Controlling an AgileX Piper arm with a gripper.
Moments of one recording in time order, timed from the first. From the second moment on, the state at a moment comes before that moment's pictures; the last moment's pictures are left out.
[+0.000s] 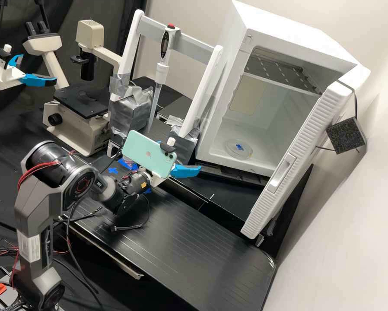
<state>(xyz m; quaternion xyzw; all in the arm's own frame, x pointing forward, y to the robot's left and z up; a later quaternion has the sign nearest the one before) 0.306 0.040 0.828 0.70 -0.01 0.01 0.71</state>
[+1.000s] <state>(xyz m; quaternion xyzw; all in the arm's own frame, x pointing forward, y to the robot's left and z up) 0.294 -0.052 0.916 0.71 -0.12 0.09 0.69</state>
